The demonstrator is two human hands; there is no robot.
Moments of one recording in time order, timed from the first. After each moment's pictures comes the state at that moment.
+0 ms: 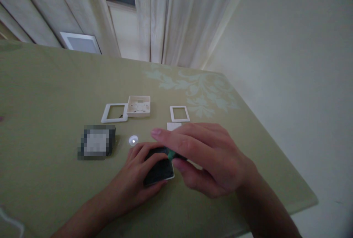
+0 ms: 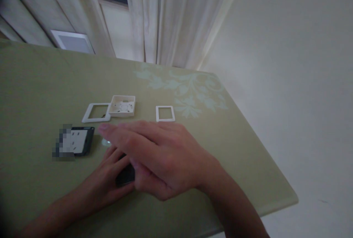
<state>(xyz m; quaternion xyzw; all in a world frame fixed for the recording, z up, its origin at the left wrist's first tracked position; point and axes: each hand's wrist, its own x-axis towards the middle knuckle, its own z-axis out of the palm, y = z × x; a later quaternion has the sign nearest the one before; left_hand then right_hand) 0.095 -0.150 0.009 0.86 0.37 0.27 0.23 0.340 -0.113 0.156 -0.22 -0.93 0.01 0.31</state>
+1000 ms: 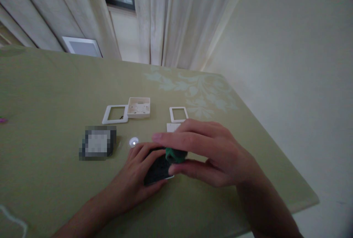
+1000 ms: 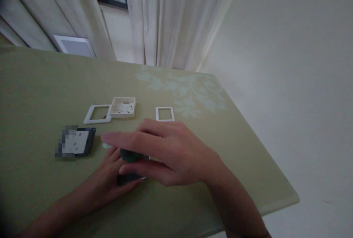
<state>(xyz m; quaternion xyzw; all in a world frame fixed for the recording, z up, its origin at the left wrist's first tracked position) 0.096 -0.148 0.007 0.86 0.37 0.28 0.23 0.343 -0.111 0.158 -0.21 -0.91 0.09 0.34</state>
